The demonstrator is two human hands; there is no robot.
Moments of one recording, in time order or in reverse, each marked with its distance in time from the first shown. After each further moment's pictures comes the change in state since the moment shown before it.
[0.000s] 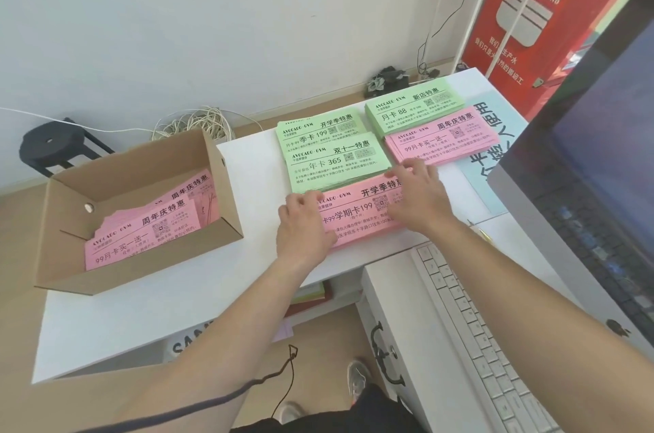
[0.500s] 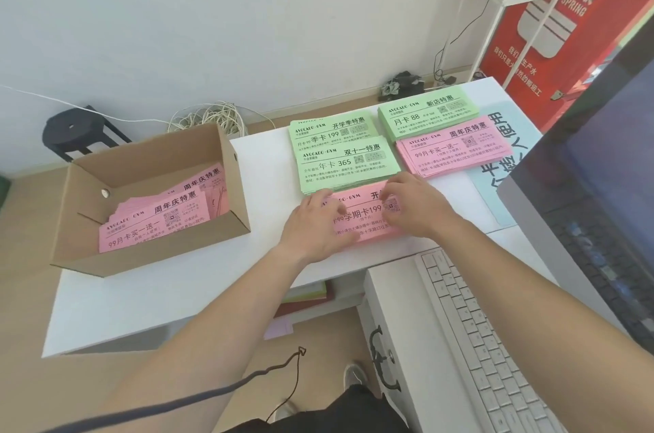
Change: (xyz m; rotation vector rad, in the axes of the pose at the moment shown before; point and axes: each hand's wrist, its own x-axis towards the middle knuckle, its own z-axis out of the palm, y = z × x) left_hand 0.006 -0.003 -0.009 0.040 -0.143 0.235; right_hand 0.003 -0.008 -0.009 -0.062 -0.177 -0.217
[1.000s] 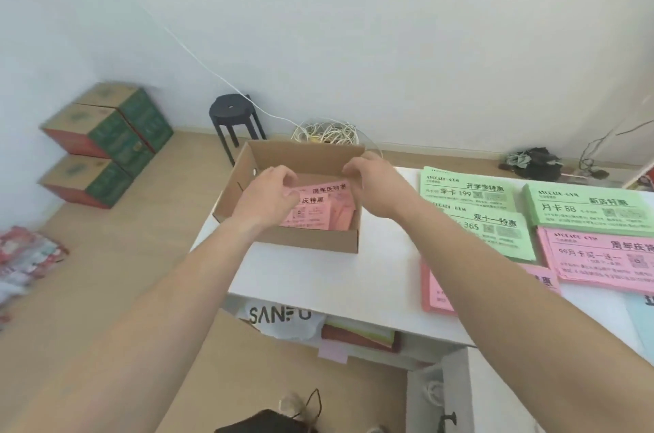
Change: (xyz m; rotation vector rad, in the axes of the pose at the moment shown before) left_hand -0.113 -0.179 -0.163 -0.135 0.425 -0.511; right_hand 0.100 -0.269 -0.015 0.108 -0.027 -0.526
